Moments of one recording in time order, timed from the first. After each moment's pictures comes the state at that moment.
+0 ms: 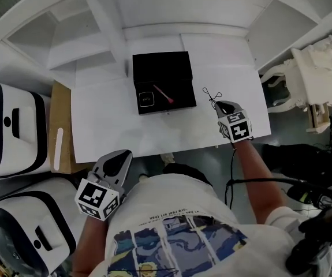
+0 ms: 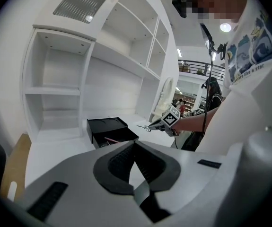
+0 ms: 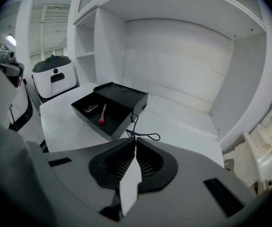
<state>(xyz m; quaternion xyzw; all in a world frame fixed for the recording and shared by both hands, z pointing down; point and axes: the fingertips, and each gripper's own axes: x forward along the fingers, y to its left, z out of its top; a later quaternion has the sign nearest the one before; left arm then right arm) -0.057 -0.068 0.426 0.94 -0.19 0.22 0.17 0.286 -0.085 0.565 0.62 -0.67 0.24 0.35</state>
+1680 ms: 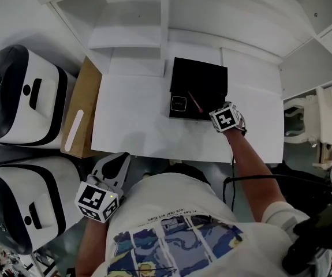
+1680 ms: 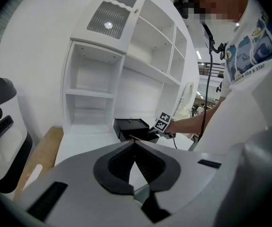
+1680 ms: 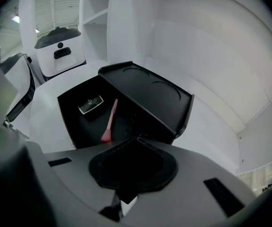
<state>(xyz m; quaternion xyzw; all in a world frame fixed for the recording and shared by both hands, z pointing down) -0.146 -0.086 0.423 0.91 -0.32 0.20 0.19 0.194 -0.189 0.632 0.51 -0.67 0.27 0.46</state>
